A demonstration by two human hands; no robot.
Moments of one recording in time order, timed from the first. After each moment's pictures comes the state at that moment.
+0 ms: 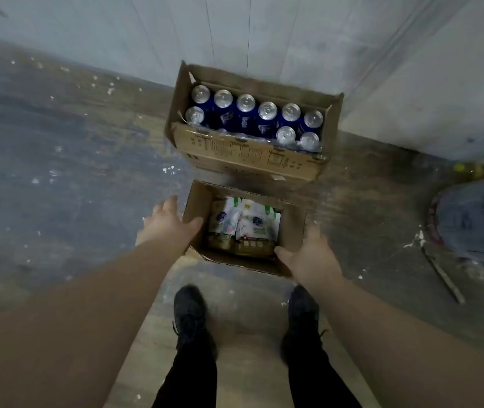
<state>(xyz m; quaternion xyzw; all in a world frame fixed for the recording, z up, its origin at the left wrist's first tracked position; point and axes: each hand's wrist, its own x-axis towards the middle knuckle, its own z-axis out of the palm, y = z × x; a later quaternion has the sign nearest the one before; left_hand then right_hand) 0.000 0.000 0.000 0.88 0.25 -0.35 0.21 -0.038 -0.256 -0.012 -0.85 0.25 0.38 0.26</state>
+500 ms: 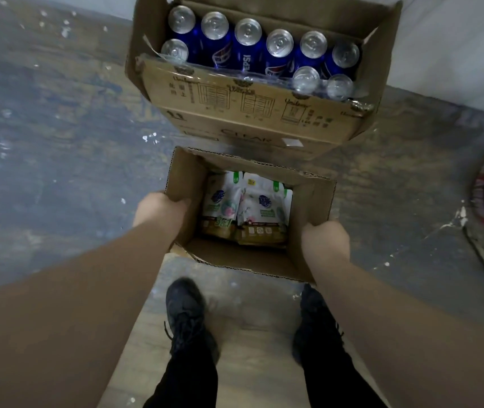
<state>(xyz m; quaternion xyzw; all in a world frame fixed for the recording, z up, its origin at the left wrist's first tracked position) 0.007 0.005 -0.141 0.83 0.38 -0.32 0.27 -0.031 -0.249 -0.140 -0.78 0.45 0.33 0.28</state>
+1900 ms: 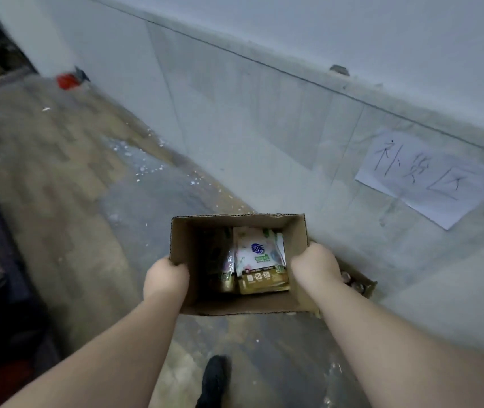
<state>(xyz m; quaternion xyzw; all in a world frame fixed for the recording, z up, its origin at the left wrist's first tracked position) -0.155 0.096 0.427 0.73 0.58 0.02 0.36 -0.006 -0.108 0.444 -0.94 -0.01 0.23 0.26</state>
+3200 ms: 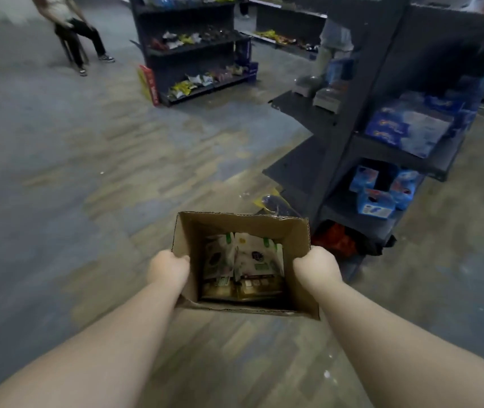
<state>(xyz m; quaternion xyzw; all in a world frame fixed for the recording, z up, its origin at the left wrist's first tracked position) -1.088 -0.172 0.494 0.13 0.92 0.28 0.25 -0.858 -0.031 0.522 -0.64 -0.68 0.35 0.07</state>
